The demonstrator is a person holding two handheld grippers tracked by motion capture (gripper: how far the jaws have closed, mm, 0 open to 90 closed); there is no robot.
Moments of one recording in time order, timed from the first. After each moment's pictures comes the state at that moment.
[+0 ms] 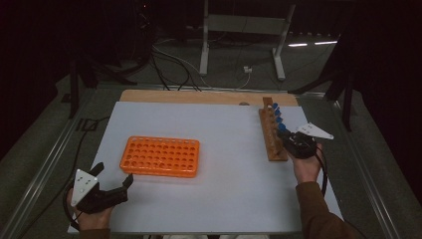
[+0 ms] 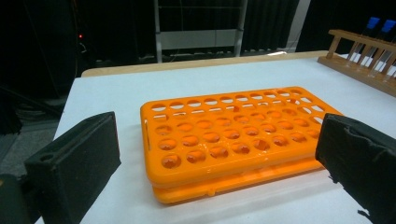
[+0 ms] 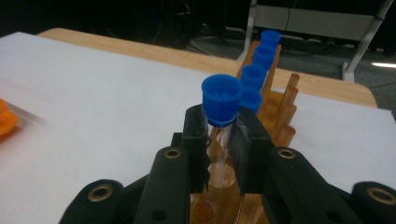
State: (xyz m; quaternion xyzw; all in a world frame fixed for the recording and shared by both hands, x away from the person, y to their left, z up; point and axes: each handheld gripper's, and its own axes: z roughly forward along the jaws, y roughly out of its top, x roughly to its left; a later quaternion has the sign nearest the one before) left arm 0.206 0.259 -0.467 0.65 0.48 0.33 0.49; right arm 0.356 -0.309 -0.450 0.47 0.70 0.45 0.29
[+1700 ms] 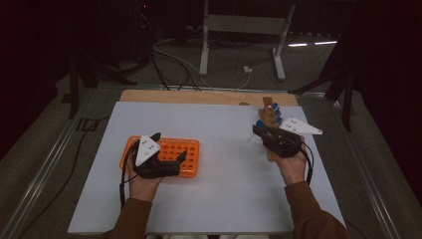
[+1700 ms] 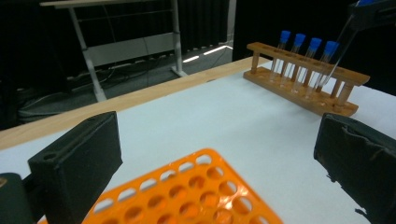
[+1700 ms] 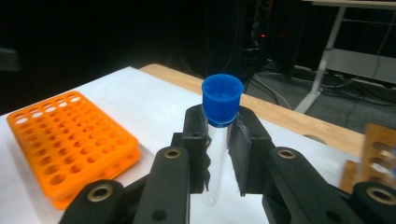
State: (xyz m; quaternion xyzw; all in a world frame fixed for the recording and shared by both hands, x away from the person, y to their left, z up) left arm 0.285 0.135 -0.423 0.72 0.37 0.28 0.51; right arm 0.335 -0.241 -0.401 0.36 0.73 0.53 0.24
